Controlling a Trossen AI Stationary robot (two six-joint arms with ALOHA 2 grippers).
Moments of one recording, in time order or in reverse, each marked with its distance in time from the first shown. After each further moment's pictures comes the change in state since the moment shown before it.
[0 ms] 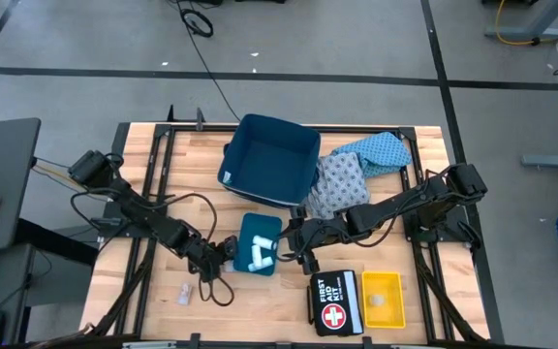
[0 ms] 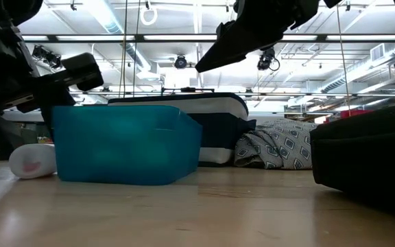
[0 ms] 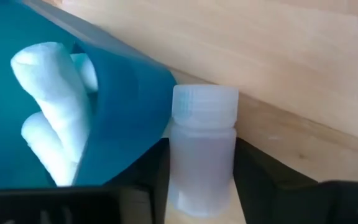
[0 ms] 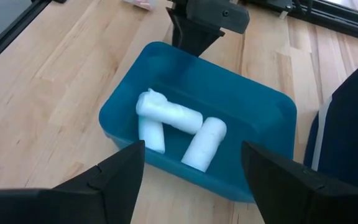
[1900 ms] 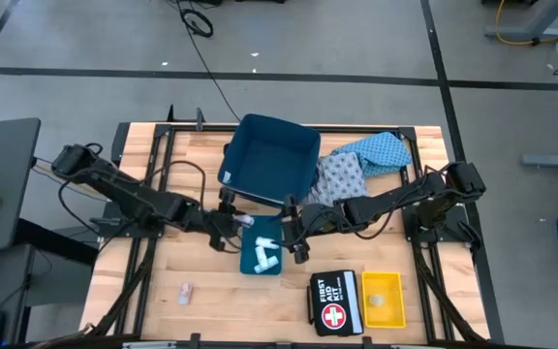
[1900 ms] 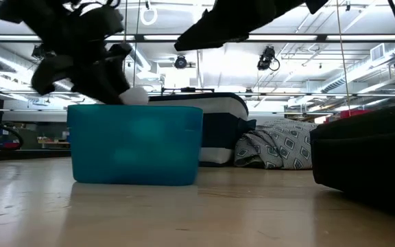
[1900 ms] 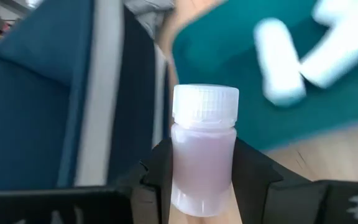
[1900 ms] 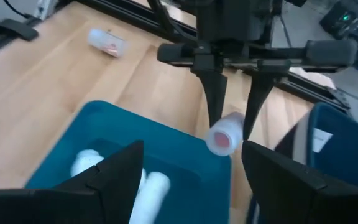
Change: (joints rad) left arm 0.242 -0.229 0.065 -0.083 -0.266 -0.462; right arm -0.078 0.000 0.000 0.195 0.011 -0.188
